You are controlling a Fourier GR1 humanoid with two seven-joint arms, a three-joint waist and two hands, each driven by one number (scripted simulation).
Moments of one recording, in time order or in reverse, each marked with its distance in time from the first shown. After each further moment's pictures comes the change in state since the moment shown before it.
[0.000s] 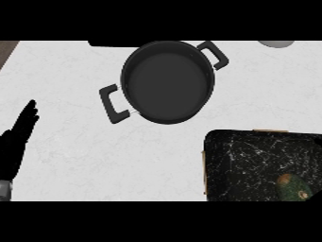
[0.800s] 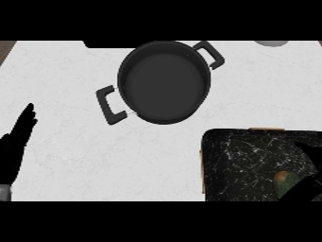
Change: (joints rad) left arm 0.028 -0.033 0.029 -0.019 -0.043 -0.005 0.011; right arm -0.071 0.138 0.117 0.169 0.112 0.014 -0.017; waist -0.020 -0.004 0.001
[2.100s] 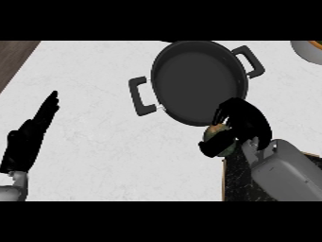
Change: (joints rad) left arm -0.097 -0.051 -0.044 -0.029 -0.055 -0.100 0.019; right arm -0.458 0.426 0.162 0.164 0.412 -0.009 -0.025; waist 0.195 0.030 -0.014
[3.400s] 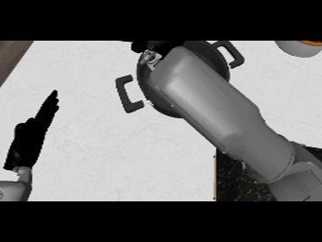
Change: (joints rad) left arm -0.028 -0.020 0.014 0.066 -0.017 0.029 0.011; right arm -0.805 0.407 -0.137 0.688 0.810 -0.083 0.098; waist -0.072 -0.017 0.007
